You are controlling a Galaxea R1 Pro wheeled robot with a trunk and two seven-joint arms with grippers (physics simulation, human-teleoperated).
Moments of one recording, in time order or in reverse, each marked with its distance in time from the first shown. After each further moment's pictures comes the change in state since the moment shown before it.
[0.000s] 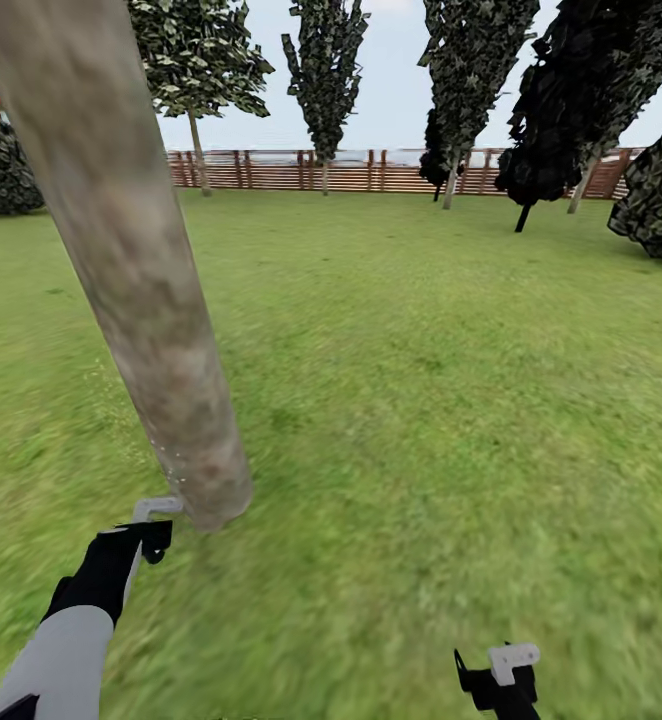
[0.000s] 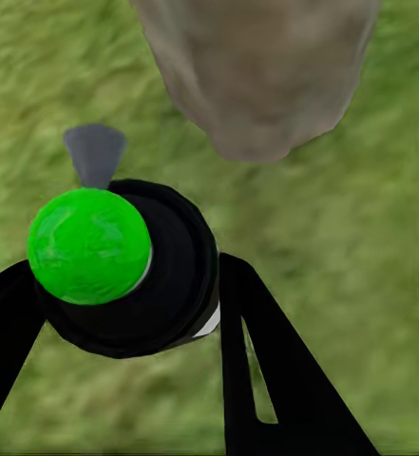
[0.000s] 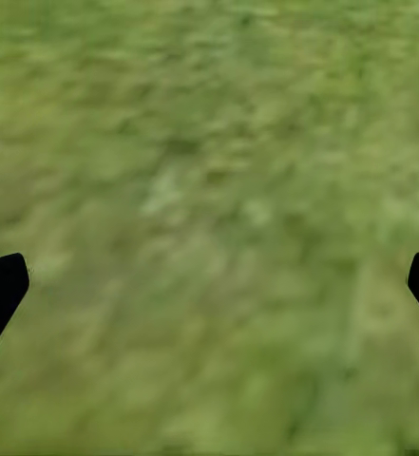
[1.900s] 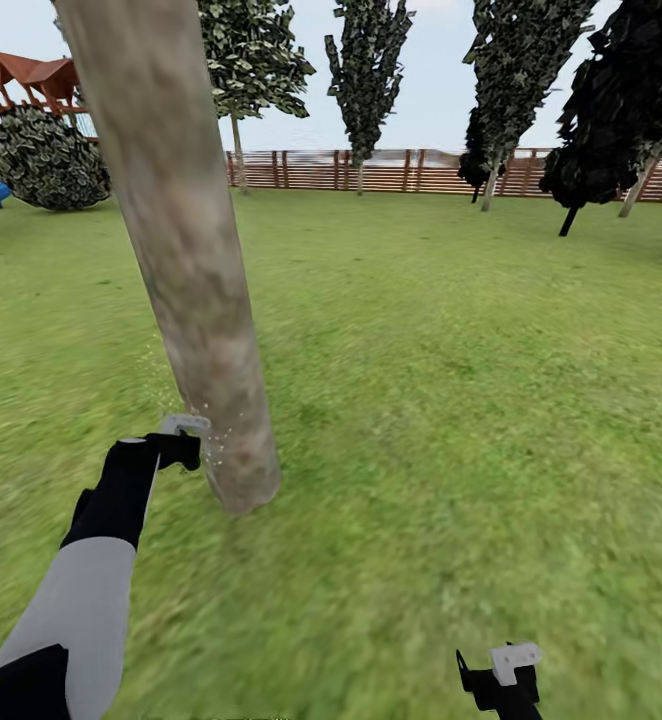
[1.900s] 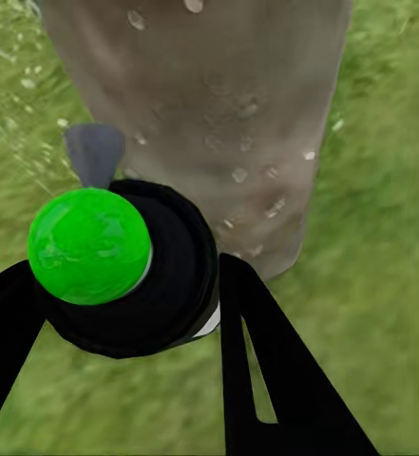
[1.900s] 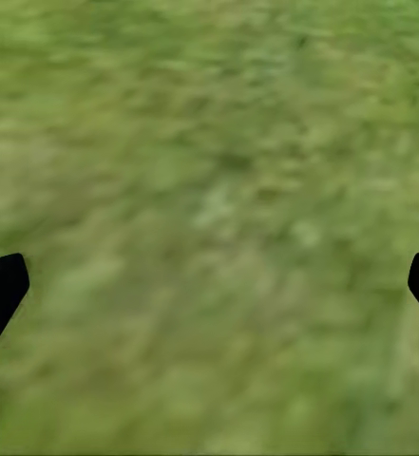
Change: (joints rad) left arm -0.153 -0.040 -0.217 -0.267 -0.001 0.191 -0.203; right arm 0.000 -0.004 -0.001 0.000 0.000 0.002 -0.001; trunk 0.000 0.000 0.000
